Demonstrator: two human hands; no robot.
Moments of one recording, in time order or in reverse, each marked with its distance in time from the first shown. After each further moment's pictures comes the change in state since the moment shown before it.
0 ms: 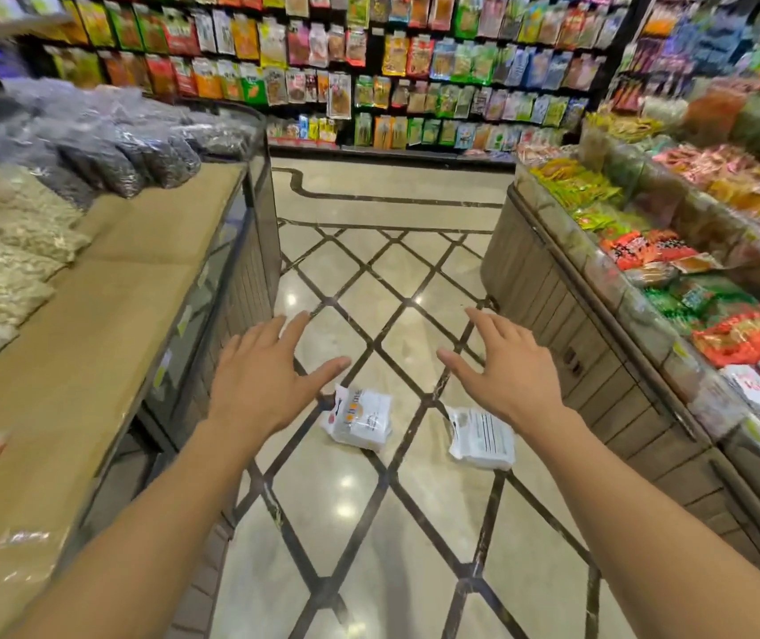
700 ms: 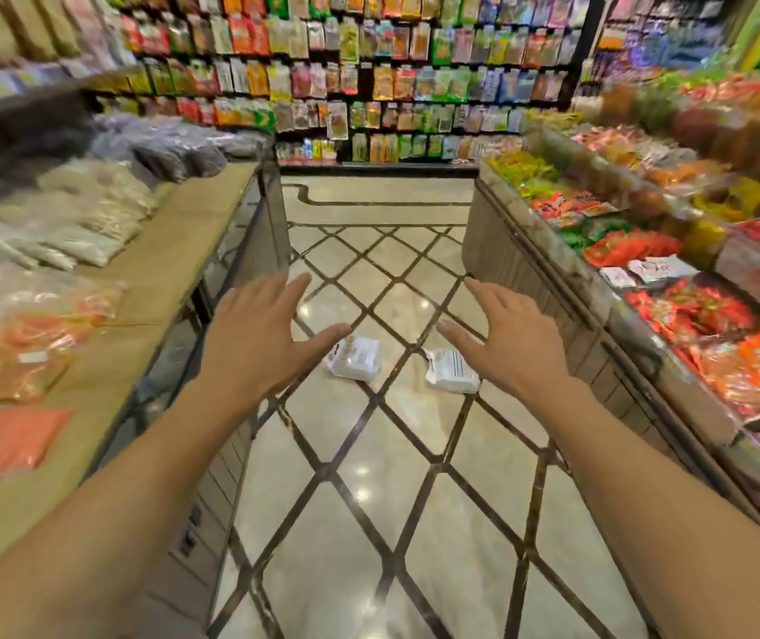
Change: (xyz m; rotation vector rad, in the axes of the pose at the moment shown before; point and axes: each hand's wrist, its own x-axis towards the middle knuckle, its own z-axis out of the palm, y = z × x) left_hand -0.451 0.153 -0.121 0.122 0.201 0.124; right_hand -0.456 0.080 -0.132 0.007 0.109 -0.057
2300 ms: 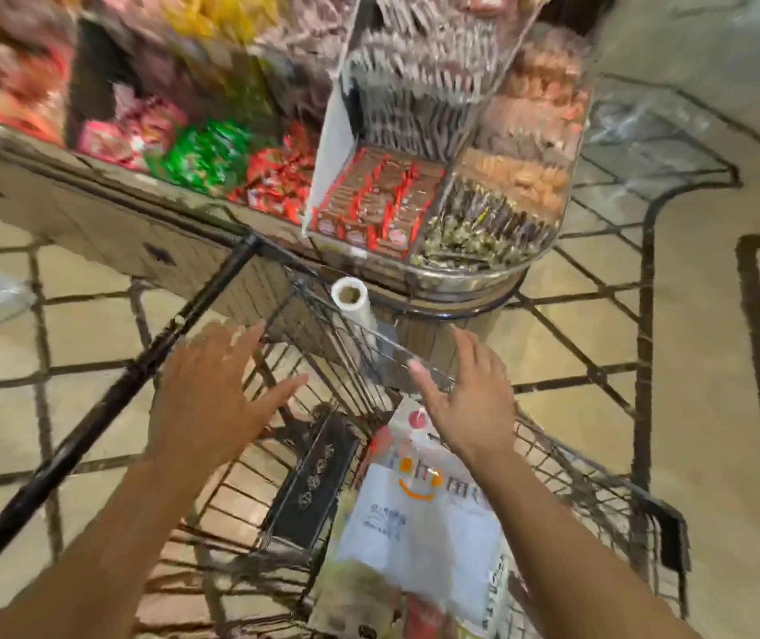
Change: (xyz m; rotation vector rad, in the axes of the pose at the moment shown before) left_hand -0.708 0.655 -0.033 -0.207 -0.344 0.873; right_hand -1.055 0.339 -0.120 0.167 0.266 1.267
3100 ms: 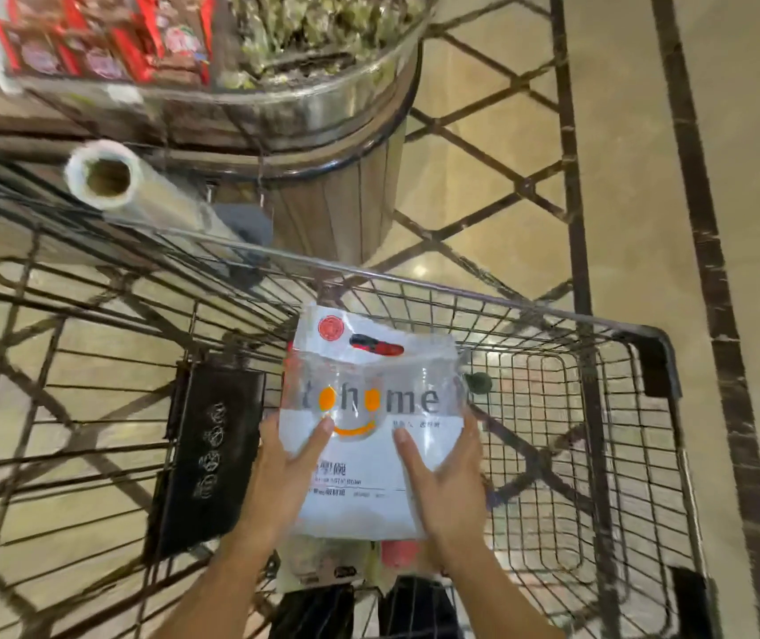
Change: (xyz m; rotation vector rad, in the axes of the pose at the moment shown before) left_hand -0.068 0.112 0.268 -0.854 -0.726 -0.511; right_hand -0.134 0.152 0.154 0.471 0.020 0.838
